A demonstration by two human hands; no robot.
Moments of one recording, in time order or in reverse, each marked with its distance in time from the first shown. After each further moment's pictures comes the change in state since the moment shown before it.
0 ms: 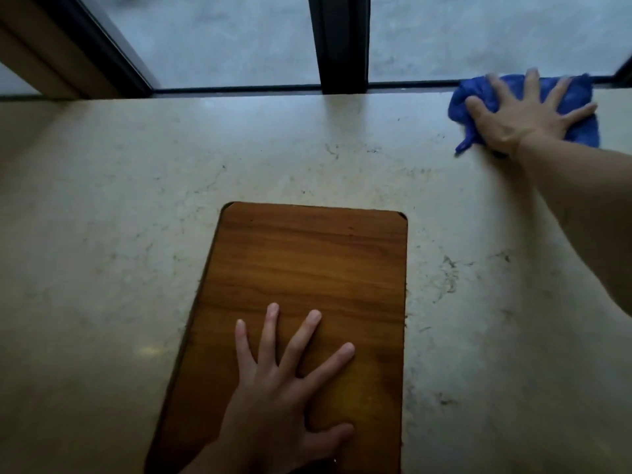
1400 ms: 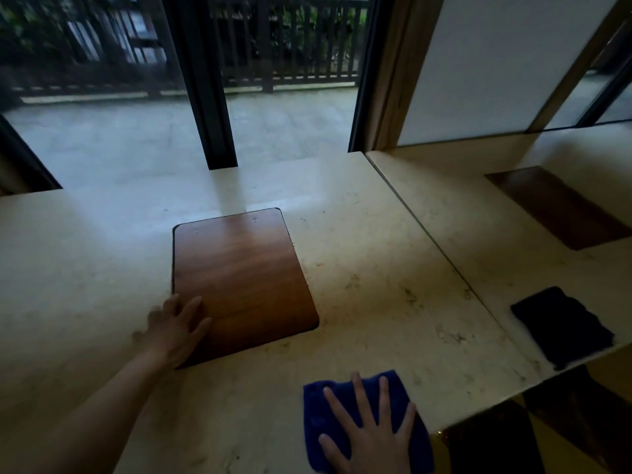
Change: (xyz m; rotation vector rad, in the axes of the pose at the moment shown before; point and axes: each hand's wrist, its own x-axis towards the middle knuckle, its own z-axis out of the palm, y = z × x) left_hand -0.097 -0.116 0.002 -0.197 -0.108 -0.220; right_hand -0.693 0.017 0.153 -0.026 0.030 -0.004
